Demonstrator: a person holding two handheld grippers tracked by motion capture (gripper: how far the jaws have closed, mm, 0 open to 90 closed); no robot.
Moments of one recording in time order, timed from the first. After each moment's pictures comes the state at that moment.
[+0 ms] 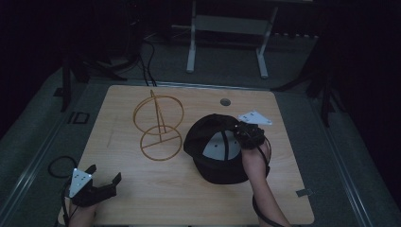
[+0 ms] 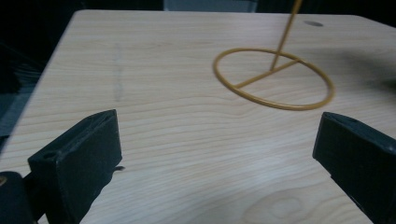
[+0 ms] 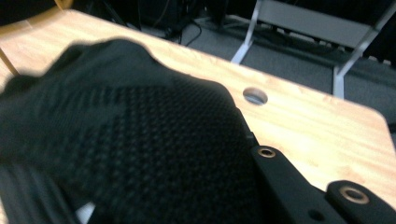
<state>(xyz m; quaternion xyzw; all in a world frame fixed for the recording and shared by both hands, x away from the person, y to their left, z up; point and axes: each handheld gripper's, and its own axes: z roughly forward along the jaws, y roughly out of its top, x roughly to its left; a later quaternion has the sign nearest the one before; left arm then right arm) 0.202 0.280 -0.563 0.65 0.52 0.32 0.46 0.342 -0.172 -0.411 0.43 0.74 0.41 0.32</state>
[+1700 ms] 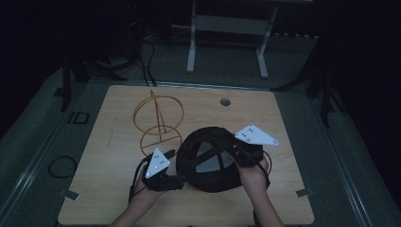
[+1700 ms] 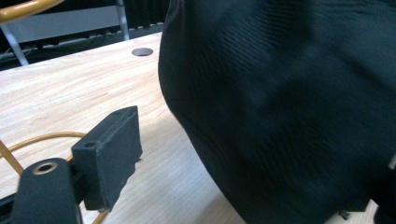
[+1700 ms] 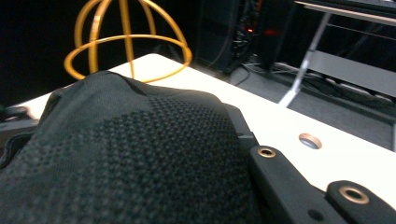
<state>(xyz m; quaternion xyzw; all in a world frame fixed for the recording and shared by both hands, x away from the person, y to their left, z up) 0.245 0.102 -0.485 0.75 0.34 0.21 0.52 0.279 -0.156 -0.391 0.33 0.75 0.50 0.29</state>
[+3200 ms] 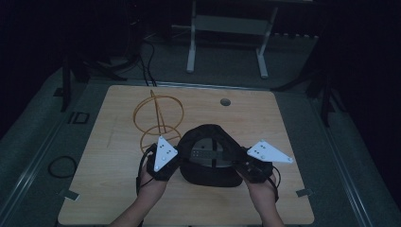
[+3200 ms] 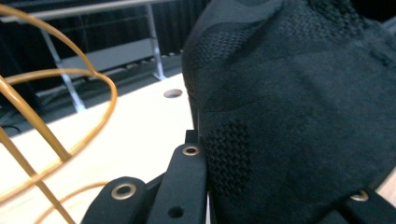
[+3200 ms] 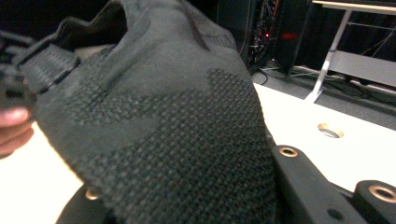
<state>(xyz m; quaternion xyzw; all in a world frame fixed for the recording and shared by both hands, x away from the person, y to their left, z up) 0.249 0.082 -0.437 0.72 0.34 0.30 0.52 0.252 -0.186 -0.414 0.32 0.74 0.53 0.26</state>
